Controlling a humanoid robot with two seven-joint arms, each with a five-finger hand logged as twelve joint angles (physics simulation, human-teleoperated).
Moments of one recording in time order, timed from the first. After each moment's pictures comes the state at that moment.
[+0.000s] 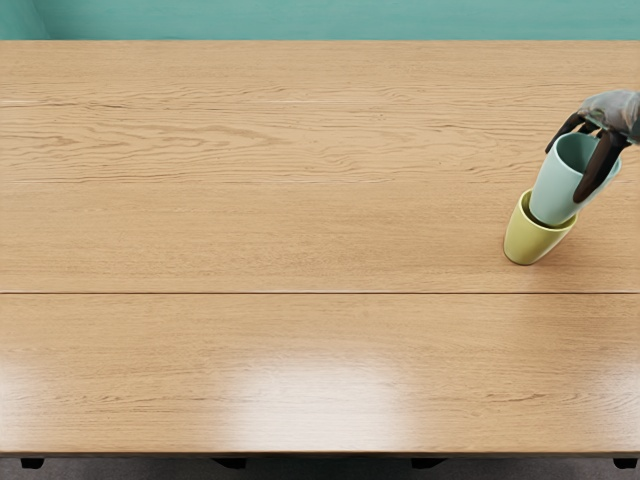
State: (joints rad) left arm -0.22 0.00 0.65 -0.20 0.21 0.17 0.44; right arm 2.07 -0.75 -0.81 1.57 -0.19 -0.13 -0.61
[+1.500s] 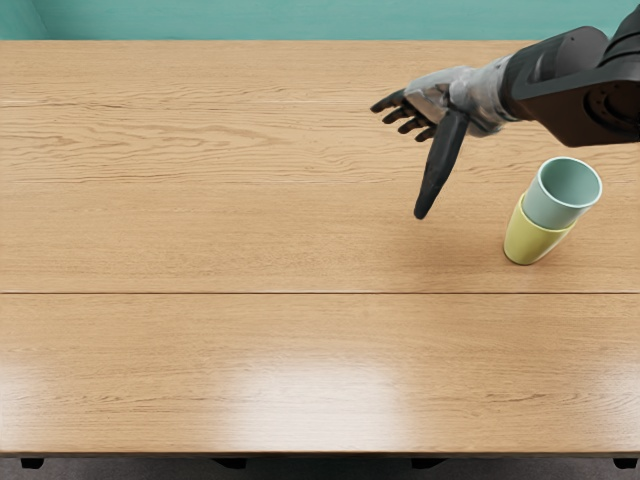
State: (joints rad) left arm -0.11 0.00 0.64 -0.20 0.21 0.17 0.44; right arm 1.85 -0.70 -0.19 1.61 -0.07 0.02 -0.61
